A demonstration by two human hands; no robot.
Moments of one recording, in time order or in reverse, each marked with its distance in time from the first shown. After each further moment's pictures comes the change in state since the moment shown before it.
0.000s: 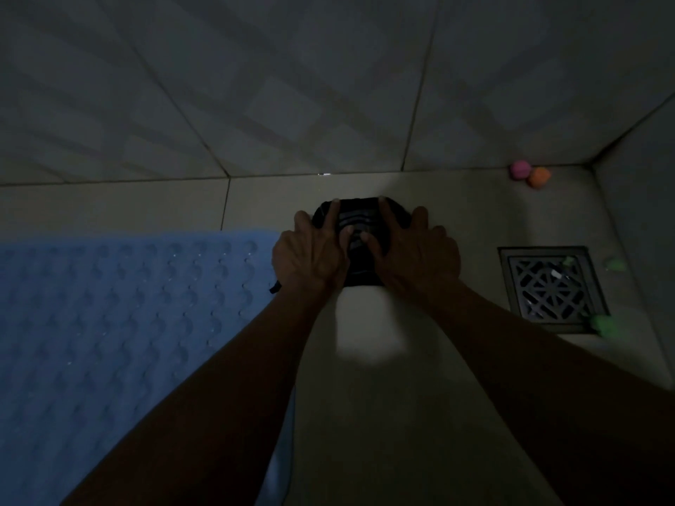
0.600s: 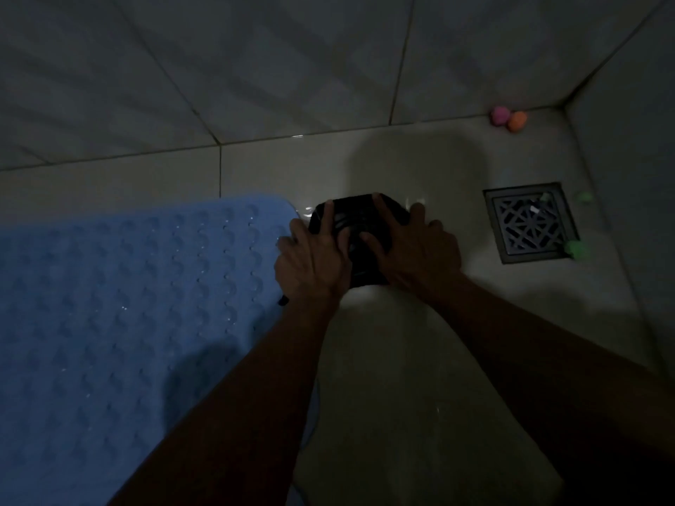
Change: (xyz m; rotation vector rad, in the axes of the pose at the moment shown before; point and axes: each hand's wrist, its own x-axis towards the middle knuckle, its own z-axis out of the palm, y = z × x) left_hand -0.074 -0.015 0.014 -0.126 -0.019 -0.046; right_hand -0.073 -0.002 0.015 0.038 -0.039 0.020
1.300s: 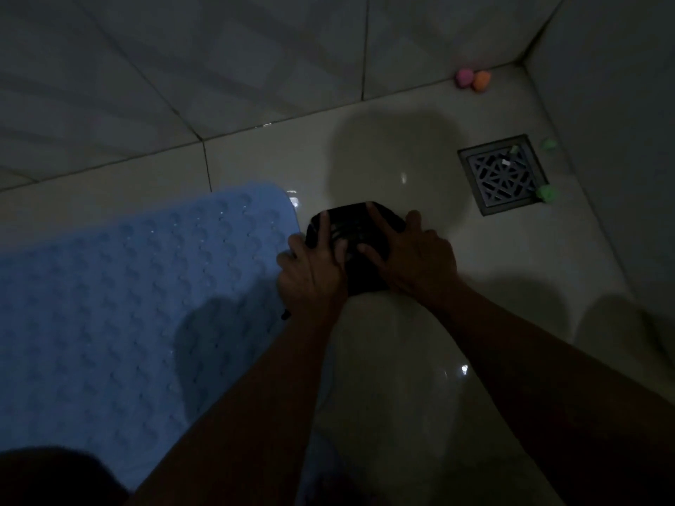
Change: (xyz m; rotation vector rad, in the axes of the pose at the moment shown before) left_hand -0.046 -0.026 0.017 0.109 0.050 0.160; right_hand -0.066 -0.005 0.014 0.044 -0.046 0.092
